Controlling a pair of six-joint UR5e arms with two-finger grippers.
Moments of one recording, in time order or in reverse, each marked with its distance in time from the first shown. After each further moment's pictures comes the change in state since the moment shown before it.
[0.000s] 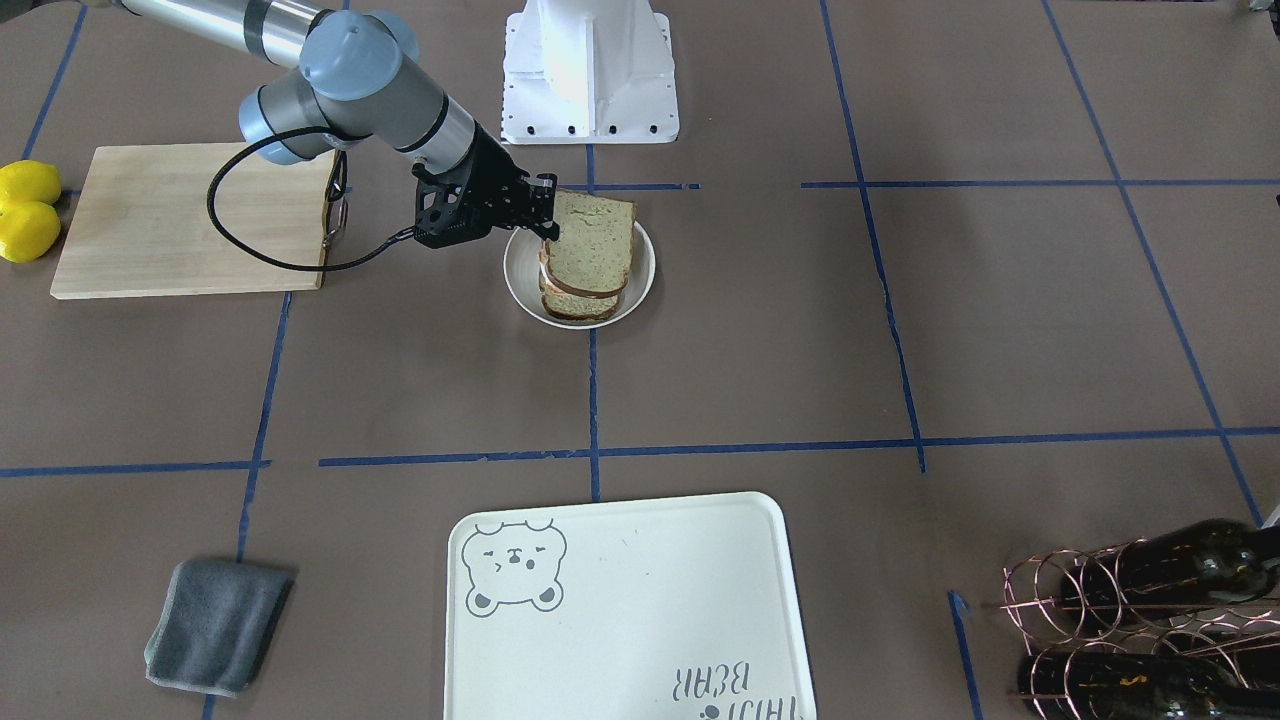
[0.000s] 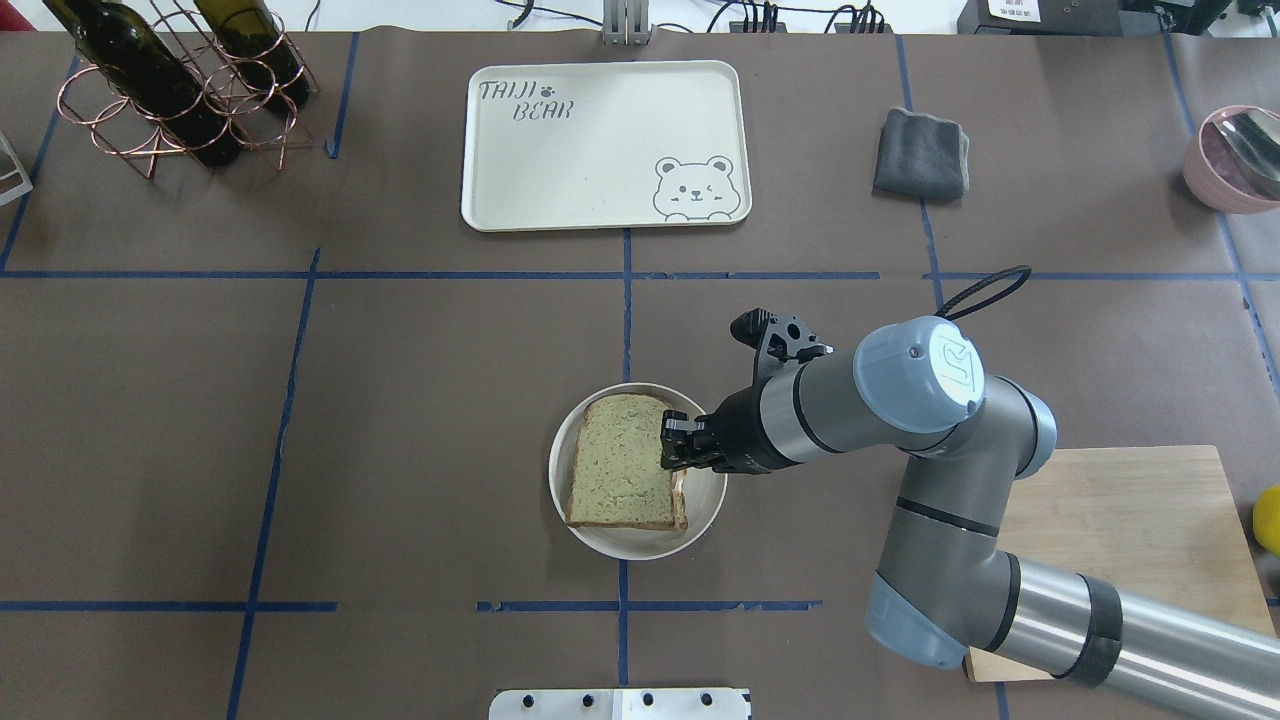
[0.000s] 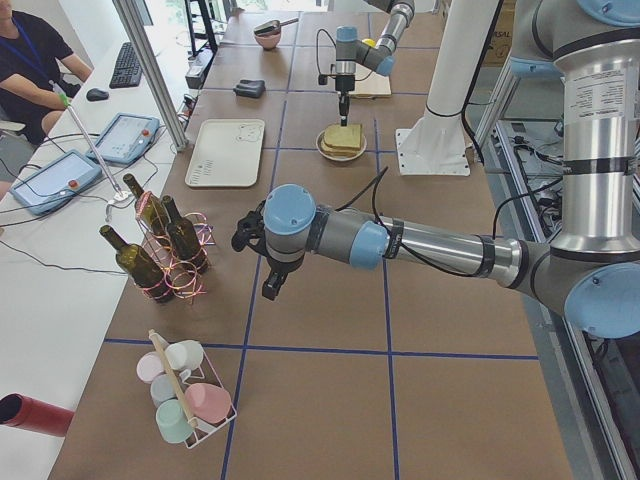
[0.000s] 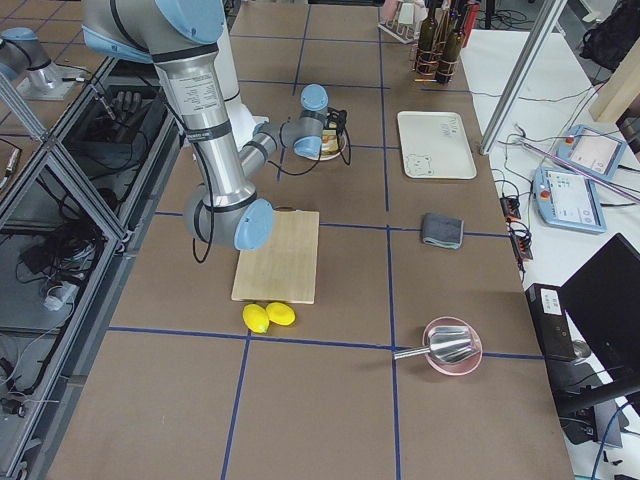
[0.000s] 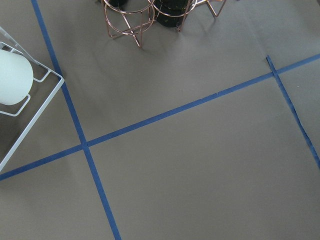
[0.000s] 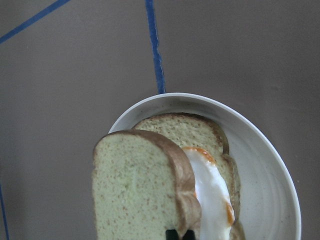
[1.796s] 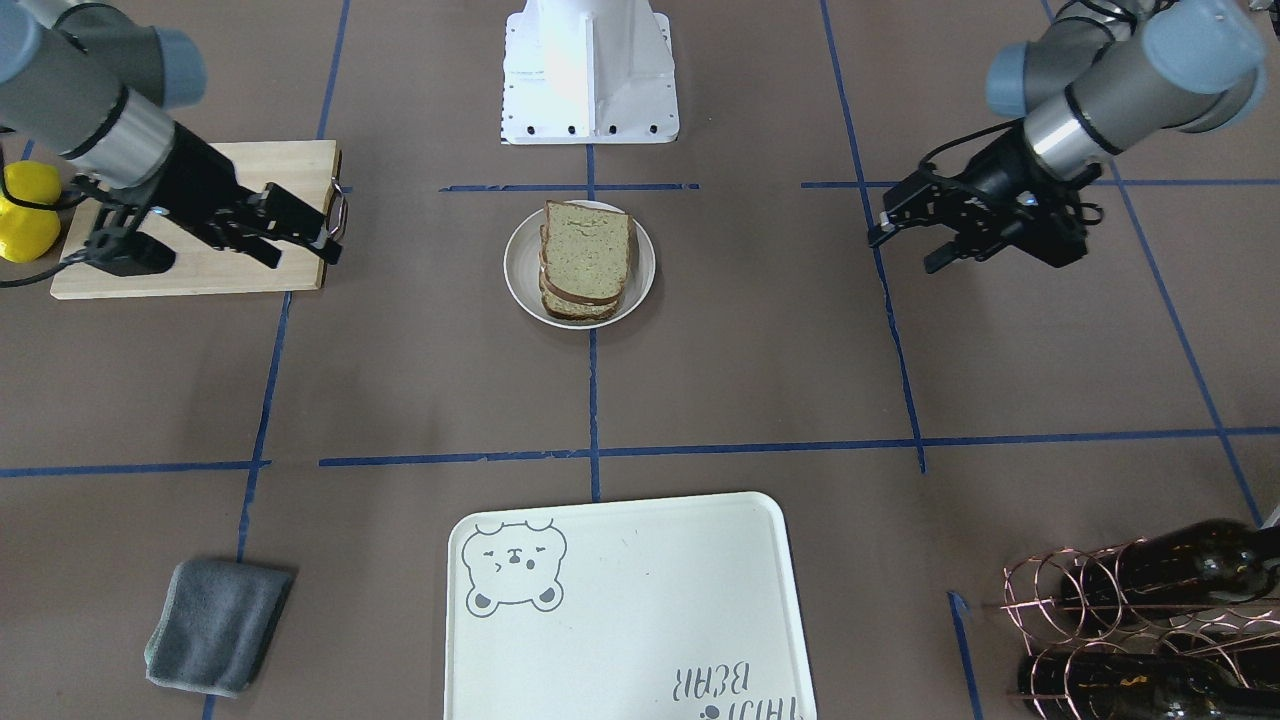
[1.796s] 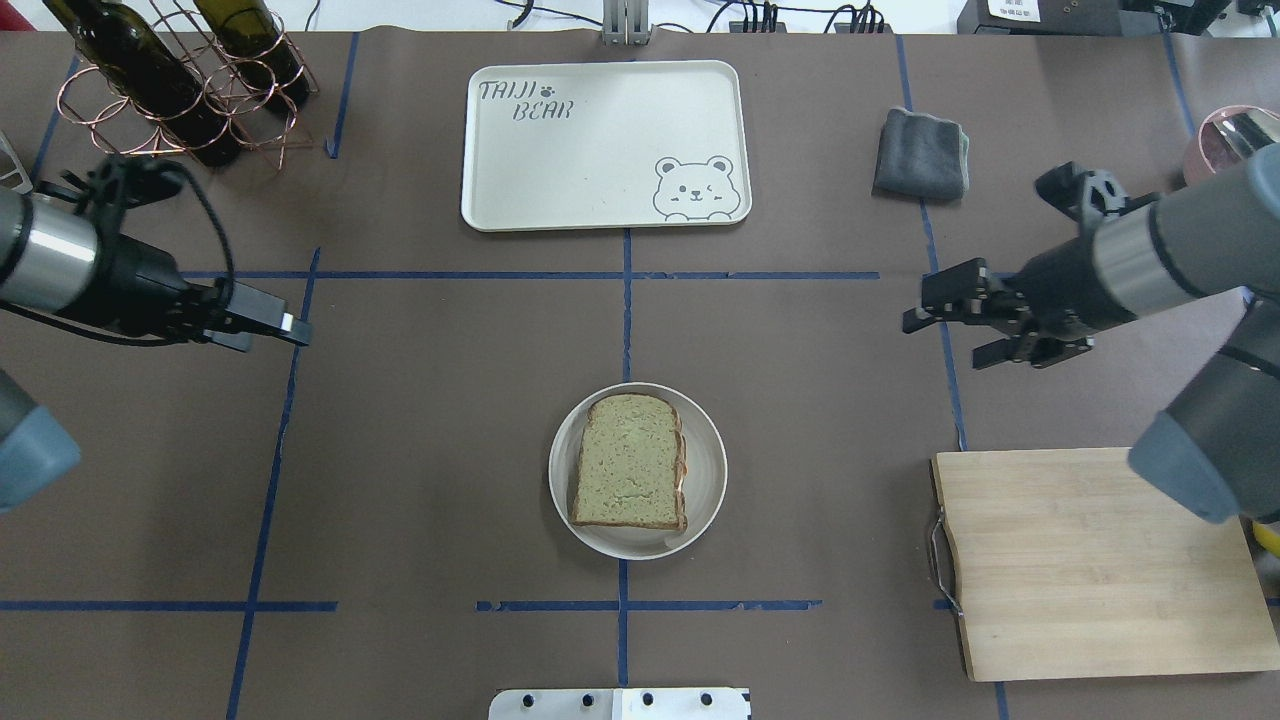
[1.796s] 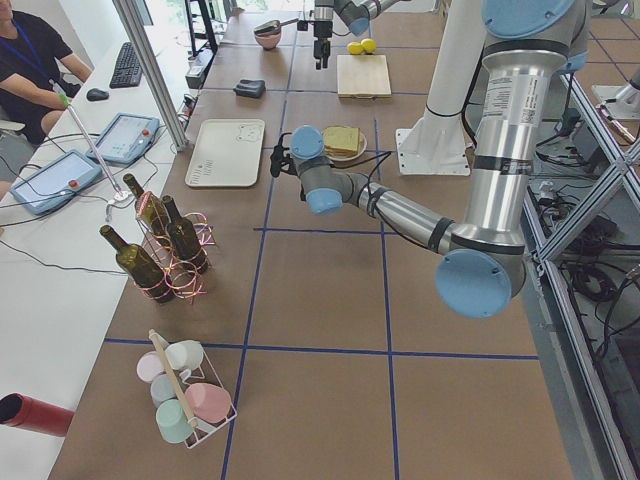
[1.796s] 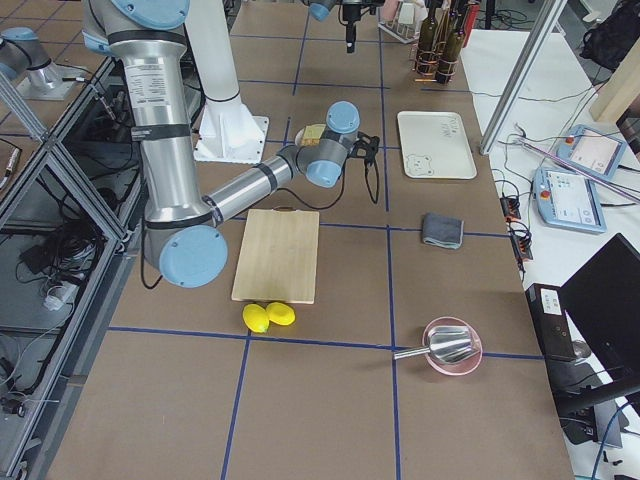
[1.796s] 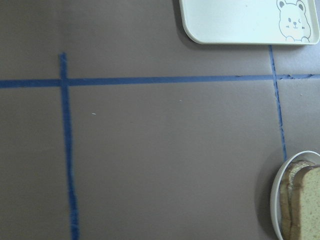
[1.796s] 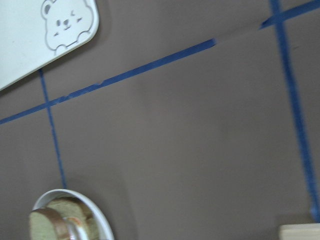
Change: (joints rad) left arm 0.720 -0.246 0.006 -0.639 0.193 -1.326; right arm 0.461 -0.367 0.173 -0.053 0.365 -0.241
